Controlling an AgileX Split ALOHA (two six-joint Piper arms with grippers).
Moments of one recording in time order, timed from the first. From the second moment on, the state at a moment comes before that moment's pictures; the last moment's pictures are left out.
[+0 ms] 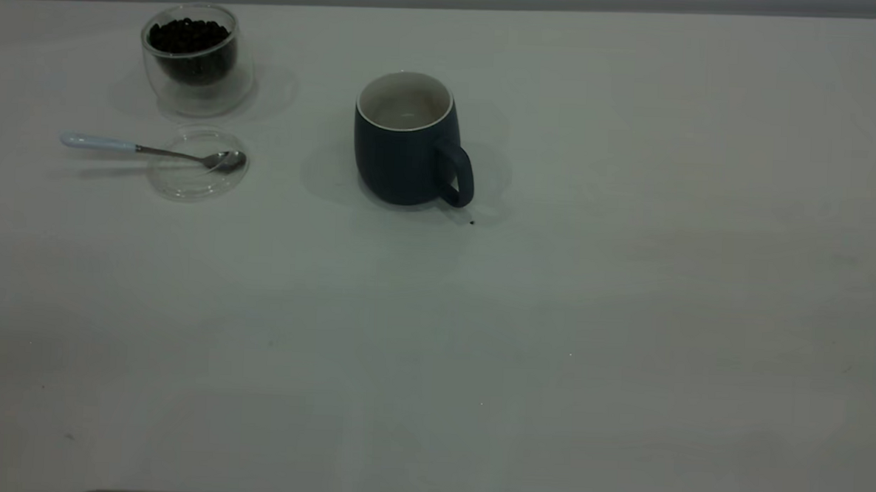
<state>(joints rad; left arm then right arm) 0.06 -0.02 -0.49 -0.08 1.15 0.06 0.11 0.07 -0.47 0.13 1.13 -0.19</state>
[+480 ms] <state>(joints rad) 0.06 -0.02 -0.49 -0.08 1.15 0.06 0.04 -0.02 -0.47 0.07 1.13 -0.09</state>
